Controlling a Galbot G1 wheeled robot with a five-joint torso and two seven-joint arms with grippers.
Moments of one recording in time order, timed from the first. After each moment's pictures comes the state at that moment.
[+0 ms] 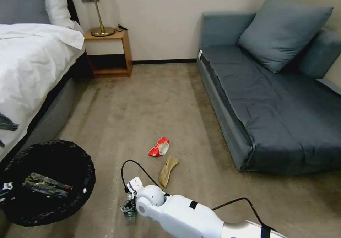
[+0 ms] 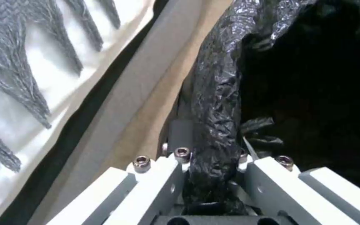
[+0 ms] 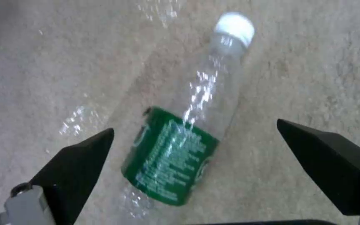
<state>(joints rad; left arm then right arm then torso) 1.83 -1.23 -1.34 -2.24 -0.59 0.71 -0.03 -0.71 1.58 -0.68 1.17 0.87 -0.72 0.44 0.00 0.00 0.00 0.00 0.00</state>
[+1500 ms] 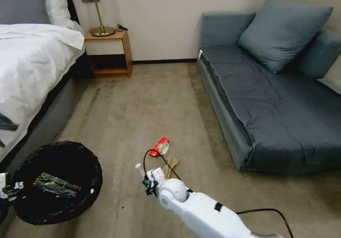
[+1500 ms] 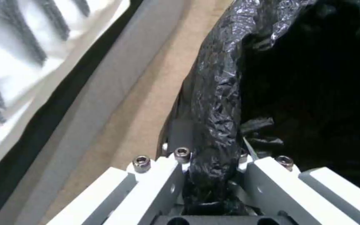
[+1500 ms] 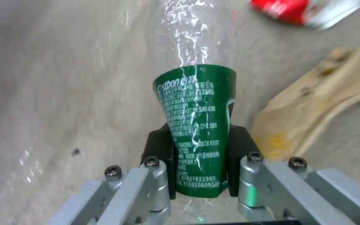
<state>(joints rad) 1.81 -1.23 -1.27 -2.22 -0.58 0.71 -0.03 -0.85 1.34 -0.42 1.51 0.74 -0.68 0.38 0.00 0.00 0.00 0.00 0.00</state>
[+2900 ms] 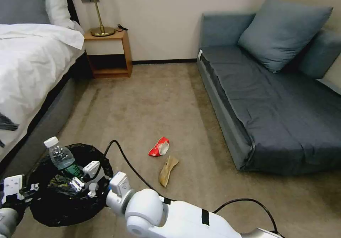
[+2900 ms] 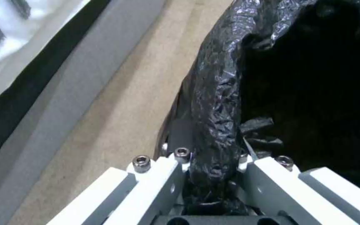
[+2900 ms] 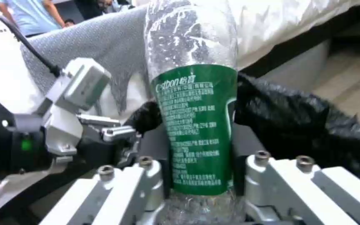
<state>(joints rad) 1.82 -1.27 -1.21 -2.25 -0.56 0.71 -0.04 -0.75 1.49 -0.72 1.73 0.59 -0.21 0.22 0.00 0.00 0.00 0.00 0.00</state>
